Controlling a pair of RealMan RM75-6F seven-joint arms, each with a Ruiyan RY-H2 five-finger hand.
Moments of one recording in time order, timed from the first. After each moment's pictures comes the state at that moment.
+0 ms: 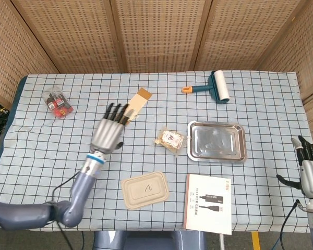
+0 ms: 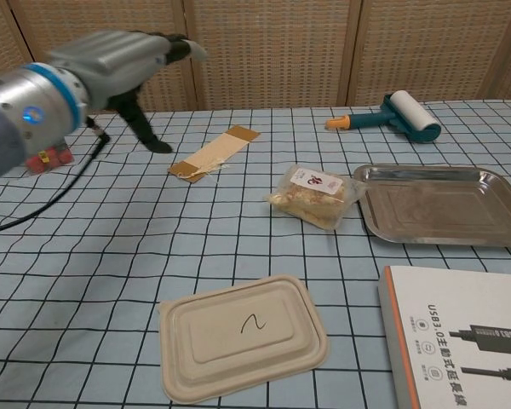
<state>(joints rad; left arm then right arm) -0.83 -1.55 -0.19 -1.69 1.00 1.32 0.78 0.12 -1.13 0.15 -1.56 -1.34 1.40 0.11</state>
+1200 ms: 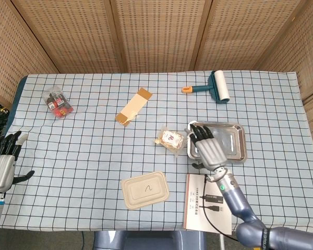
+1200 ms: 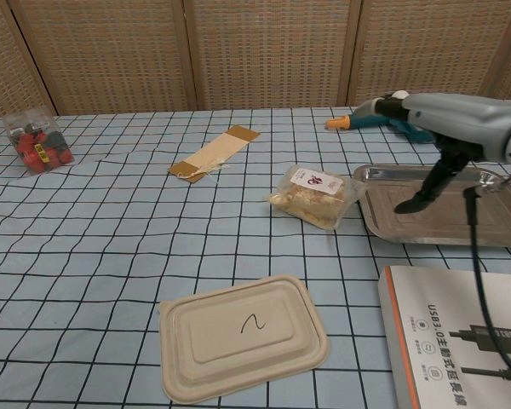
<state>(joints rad) -0.26 -1.14 0.05 -1.69 1.31 1.52 0.16 0.60 -1.47 0.28 -1.77 -1.02 1.04 -0.56</state>
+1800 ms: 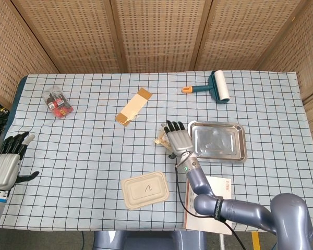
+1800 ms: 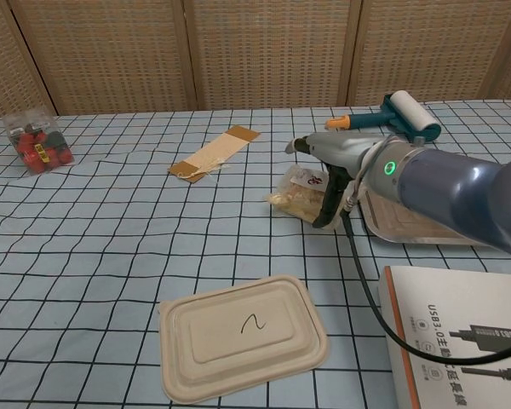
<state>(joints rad) -0.26 -1.12 0.01 -1.66 1.36 1.41 0.07 0.92 -1.78 0.35 -1.37 -0.61 0.94 -0.74</state>
